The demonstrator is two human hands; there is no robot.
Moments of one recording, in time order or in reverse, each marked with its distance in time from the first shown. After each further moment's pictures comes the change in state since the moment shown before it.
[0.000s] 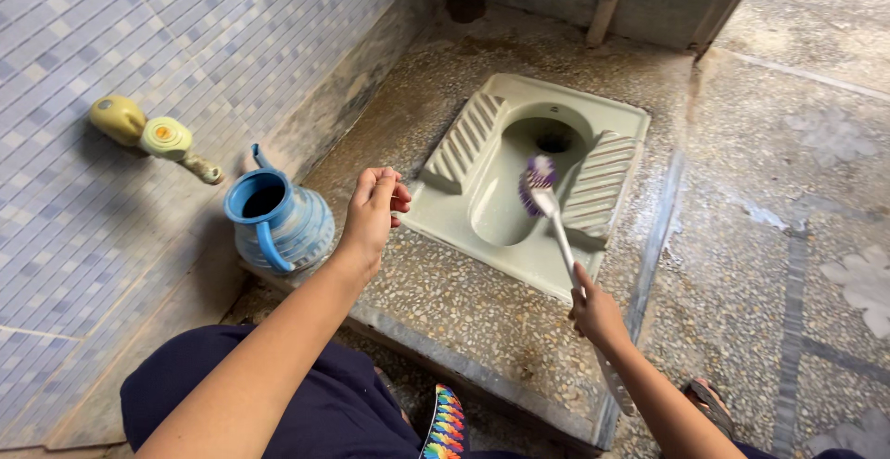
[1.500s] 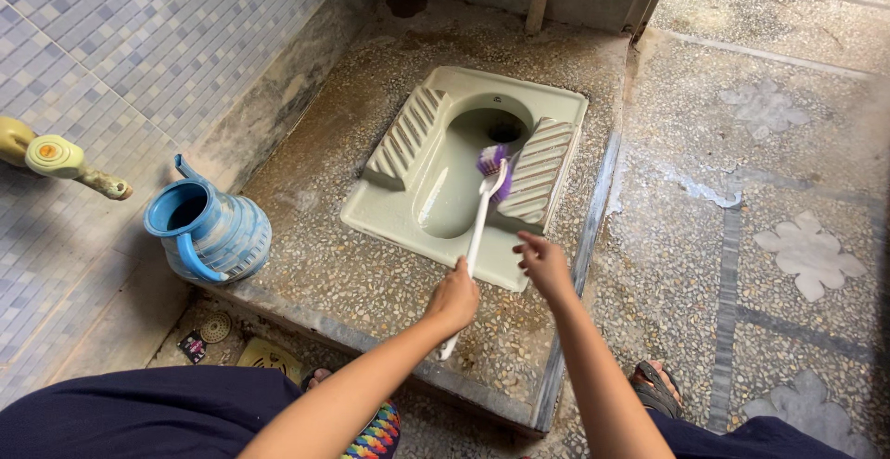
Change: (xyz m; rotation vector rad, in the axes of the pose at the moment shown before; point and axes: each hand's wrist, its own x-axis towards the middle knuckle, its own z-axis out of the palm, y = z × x) left_hand -0.060 -0.199 0.196 1.060 -0.353 -0.090; right_hand 0.086 0.048 -0.012 0.460 0.031 -0.159
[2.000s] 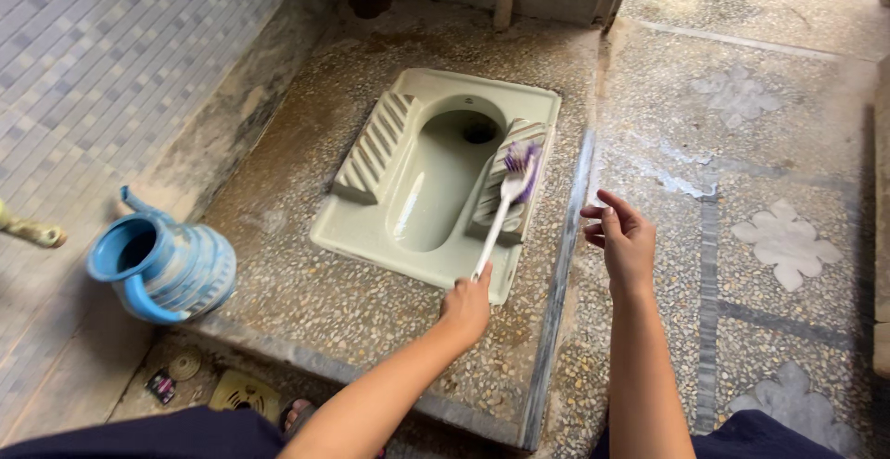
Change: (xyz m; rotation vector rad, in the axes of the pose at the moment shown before) left_hand 0.055 0.025 0.064 0.454 -0.057 0.191; right_hand -0.016 -0.095 -0.141 0.372 0.323 -0.166
